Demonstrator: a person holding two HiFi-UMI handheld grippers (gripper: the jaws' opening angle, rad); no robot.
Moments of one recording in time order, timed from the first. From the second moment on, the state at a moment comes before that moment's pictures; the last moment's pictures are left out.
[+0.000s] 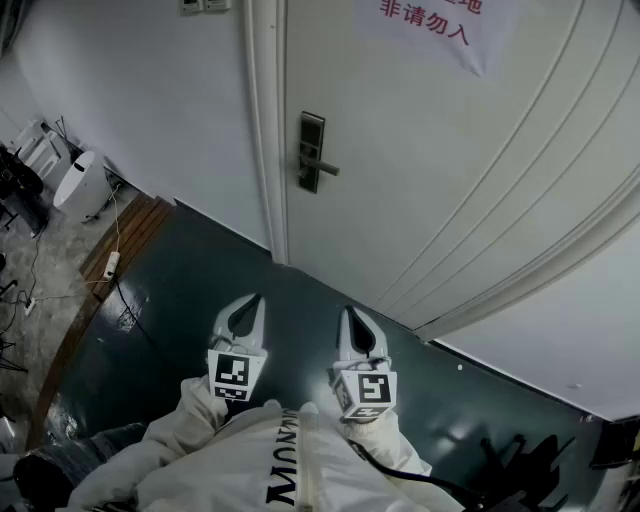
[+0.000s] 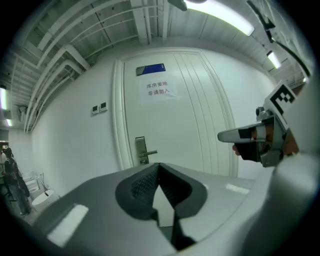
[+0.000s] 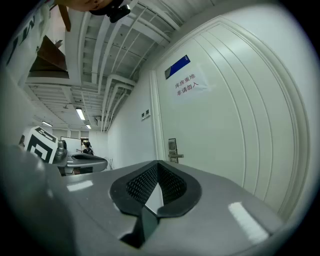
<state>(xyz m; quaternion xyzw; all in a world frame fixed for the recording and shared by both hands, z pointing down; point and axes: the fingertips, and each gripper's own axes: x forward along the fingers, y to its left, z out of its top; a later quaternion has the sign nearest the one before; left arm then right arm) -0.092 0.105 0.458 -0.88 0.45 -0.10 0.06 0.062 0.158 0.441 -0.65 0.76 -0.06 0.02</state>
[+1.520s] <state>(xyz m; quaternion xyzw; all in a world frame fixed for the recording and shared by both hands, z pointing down) -0.064 0.120 0.477 -0.86 0.49 -0.12 0.05 0.105 0.169 0.472 -0.62 0.78 -0.10 0.01</state>
